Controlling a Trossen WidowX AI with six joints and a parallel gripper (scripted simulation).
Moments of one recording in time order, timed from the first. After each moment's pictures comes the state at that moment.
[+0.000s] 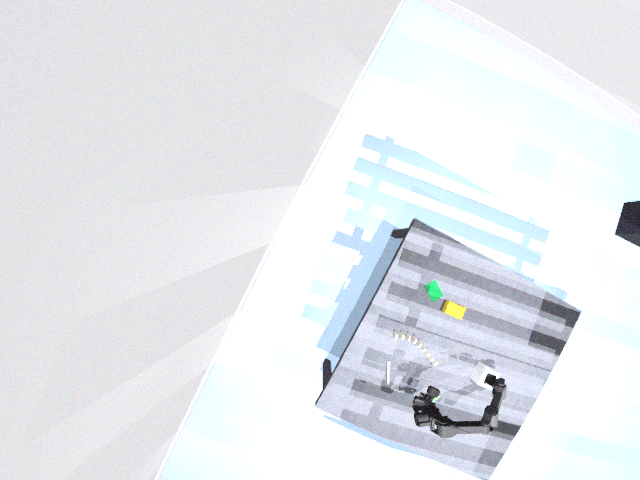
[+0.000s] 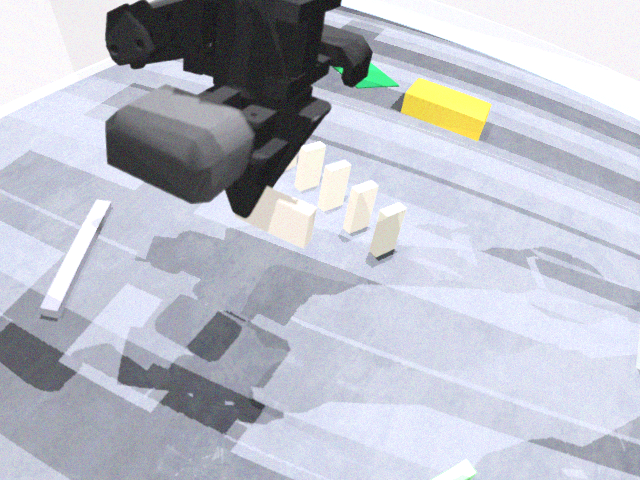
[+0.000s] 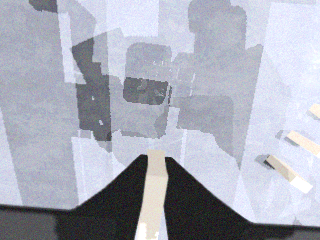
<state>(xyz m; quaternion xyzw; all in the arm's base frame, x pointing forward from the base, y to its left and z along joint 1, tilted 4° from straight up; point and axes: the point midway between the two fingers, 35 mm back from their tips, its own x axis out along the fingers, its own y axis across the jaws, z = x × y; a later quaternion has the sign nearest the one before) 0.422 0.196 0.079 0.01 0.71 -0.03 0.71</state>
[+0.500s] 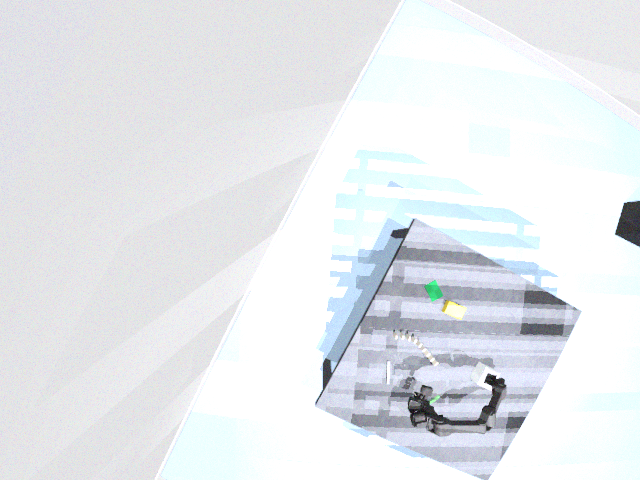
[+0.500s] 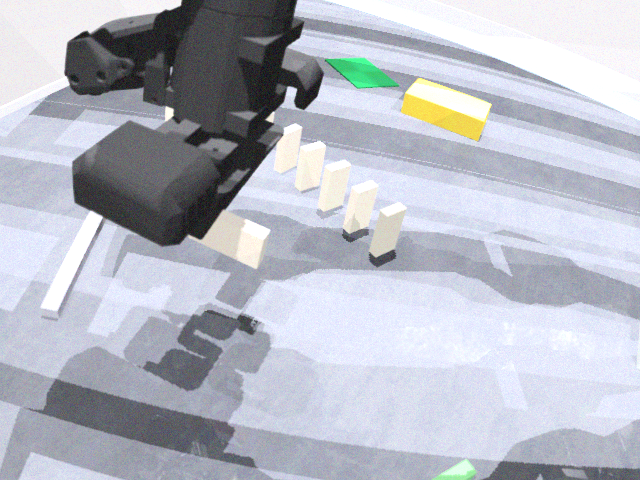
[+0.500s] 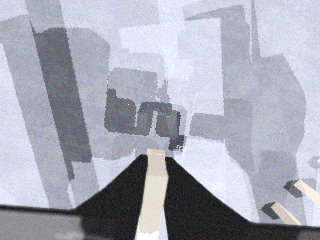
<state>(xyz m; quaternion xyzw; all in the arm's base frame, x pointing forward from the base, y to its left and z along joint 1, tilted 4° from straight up) 0.443 0.211 0.061 -0.02 0.68 0.02 0.73</state>
